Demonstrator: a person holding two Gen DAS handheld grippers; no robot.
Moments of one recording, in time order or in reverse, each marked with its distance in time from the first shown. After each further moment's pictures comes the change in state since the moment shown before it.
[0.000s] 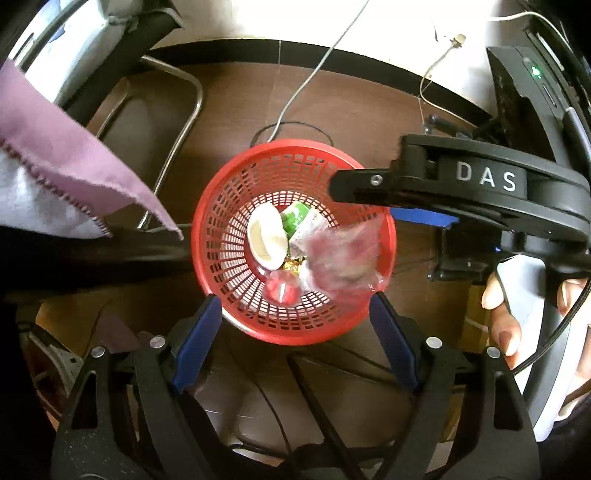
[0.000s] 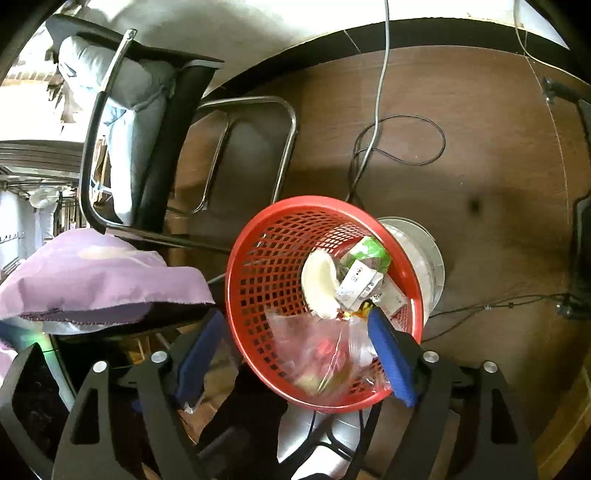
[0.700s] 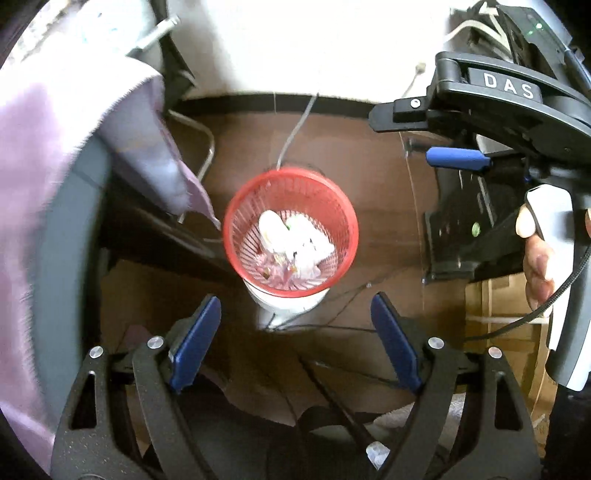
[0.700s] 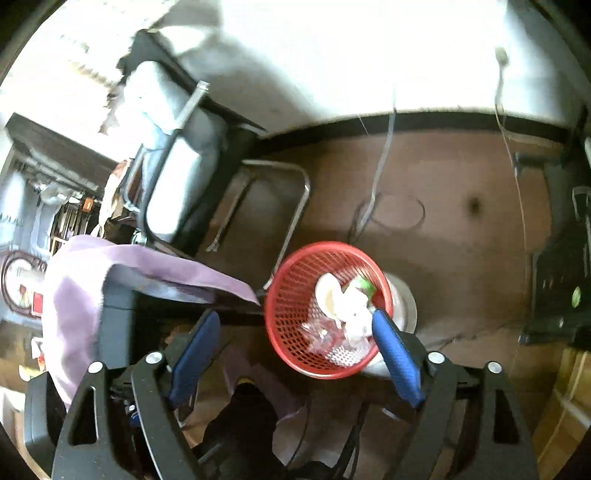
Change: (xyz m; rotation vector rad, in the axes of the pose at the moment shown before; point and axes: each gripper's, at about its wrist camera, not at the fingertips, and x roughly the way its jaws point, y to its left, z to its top) left arm -0.125 -0.028 -0.080 0.075 -0.209 0.055; right arm -0.153 0.066 -0.068 -0.153 -0.290 -0.057
